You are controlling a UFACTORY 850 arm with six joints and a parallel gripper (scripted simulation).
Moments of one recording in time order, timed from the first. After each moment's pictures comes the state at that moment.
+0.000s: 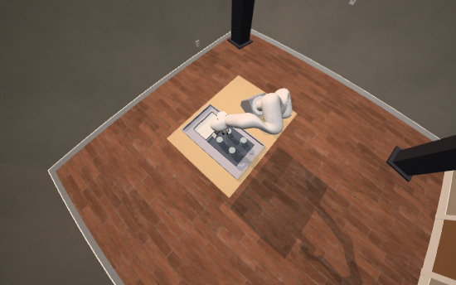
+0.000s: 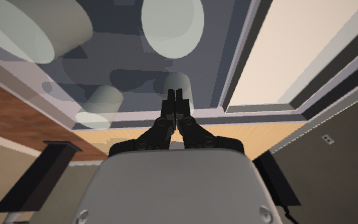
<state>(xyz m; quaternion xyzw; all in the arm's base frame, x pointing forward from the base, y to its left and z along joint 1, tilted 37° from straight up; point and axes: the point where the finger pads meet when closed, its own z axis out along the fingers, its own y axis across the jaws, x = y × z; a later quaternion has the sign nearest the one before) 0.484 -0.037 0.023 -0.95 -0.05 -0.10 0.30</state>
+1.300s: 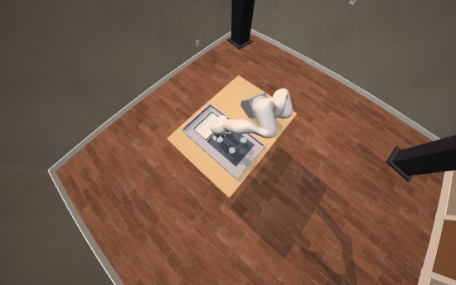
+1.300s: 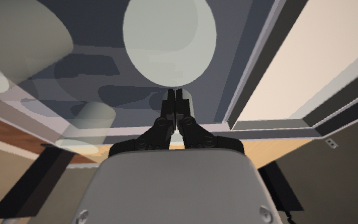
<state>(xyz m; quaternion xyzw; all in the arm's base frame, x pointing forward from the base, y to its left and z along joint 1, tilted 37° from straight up) 0.496 -0.005 -0.022 -0.95 -0.05 -0.10 0.30</state>
